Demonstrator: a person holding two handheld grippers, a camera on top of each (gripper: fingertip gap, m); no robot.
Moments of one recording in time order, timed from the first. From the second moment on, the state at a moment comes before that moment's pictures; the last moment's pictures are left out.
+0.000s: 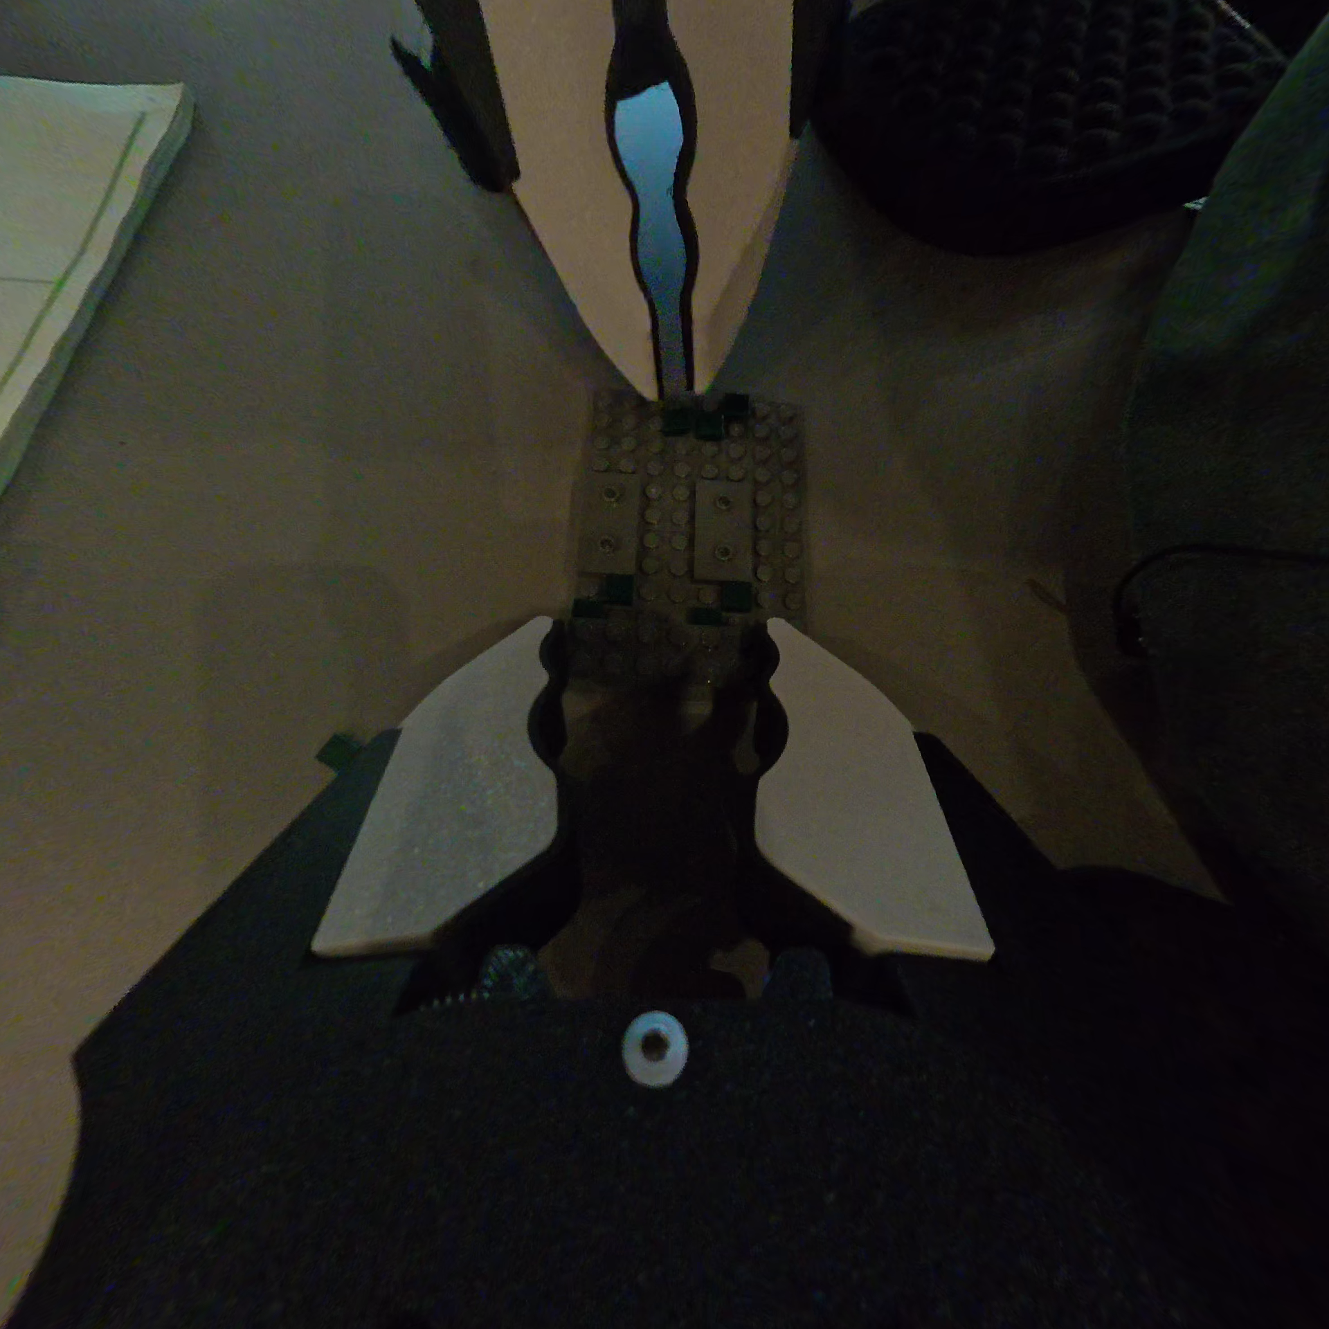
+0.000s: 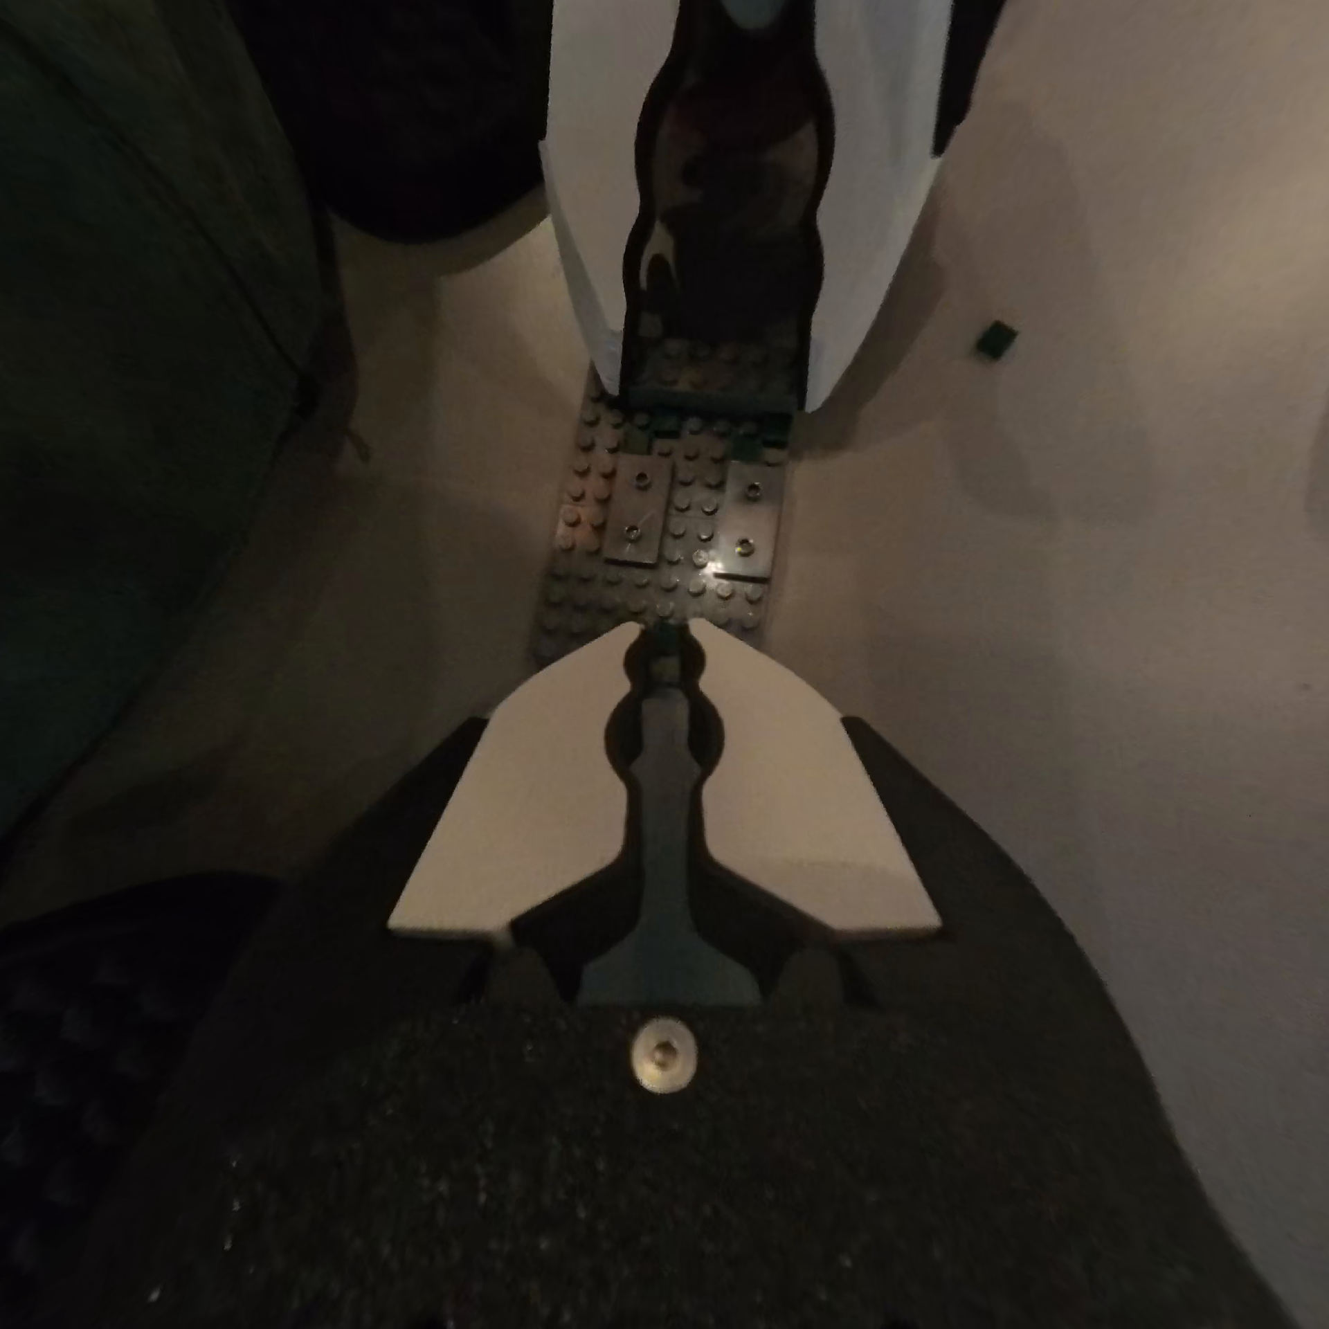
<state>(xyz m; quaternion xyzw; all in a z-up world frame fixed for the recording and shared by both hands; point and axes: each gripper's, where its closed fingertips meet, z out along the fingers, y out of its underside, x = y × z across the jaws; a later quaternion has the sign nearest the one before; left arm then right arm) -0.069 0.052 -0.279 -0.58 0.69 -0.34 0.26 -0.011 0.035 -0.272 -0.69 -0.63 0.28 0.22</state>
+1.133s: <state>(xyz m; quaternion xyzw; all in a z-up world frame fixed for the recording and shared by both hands) -0.069 0.049 -0.279 -0.58 0.70 -0.35 0.26 -0.008 0.040 -0.274 -0.64 -0.69 0.28 0.19</state>
